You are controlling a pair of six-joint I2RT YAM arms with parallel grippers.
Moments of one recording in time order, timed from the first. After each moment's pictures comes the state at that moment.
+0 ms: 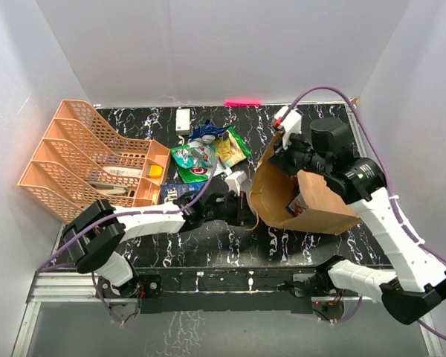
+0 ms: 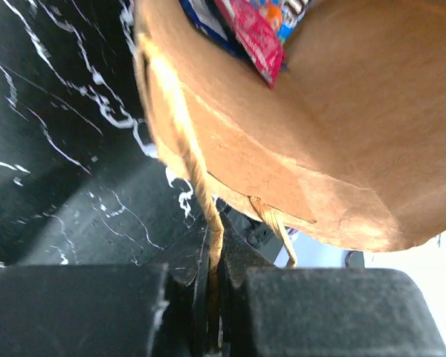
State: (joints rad) left arm -0.95 1.54 0.82 0.22 0.32 -0.82; right arm 0.47 1.07 1.37 -0.76 -0.20 -0.23
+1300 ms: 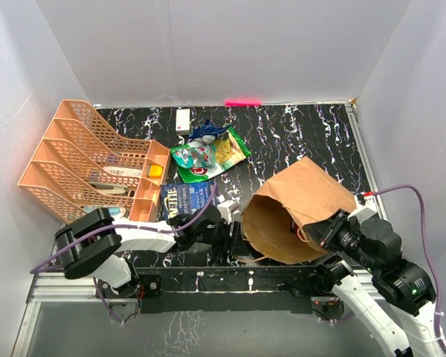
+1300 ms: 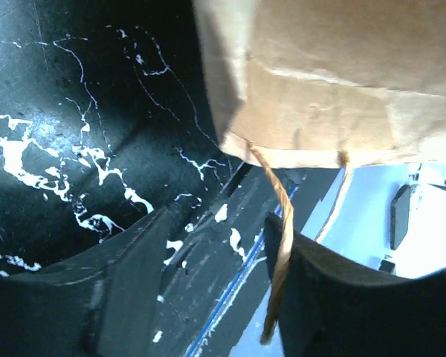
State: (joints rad) left arm -1.09 1.50 0.53 0.32 0.30 -0.83; right arm 0.49 0.20 0.84 -1.07 -0.01 0.84
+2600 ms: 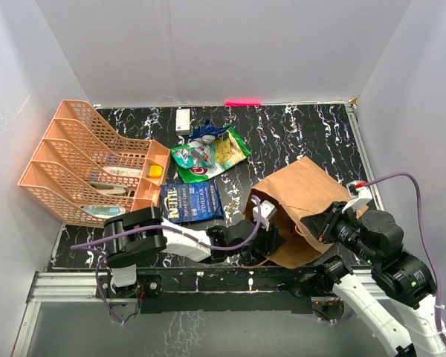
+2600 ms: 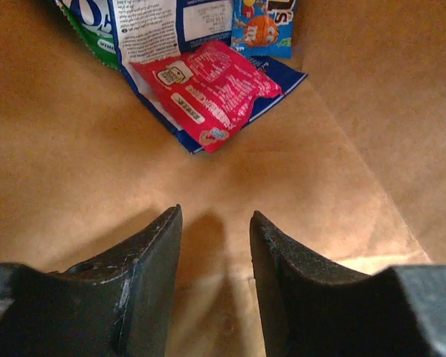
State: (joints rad) left arm -1.34 1.78 0.79 0.66 -0.21 -0.53; right arm 0.49 0.29 0.88 -0.98 -0.07 0.59
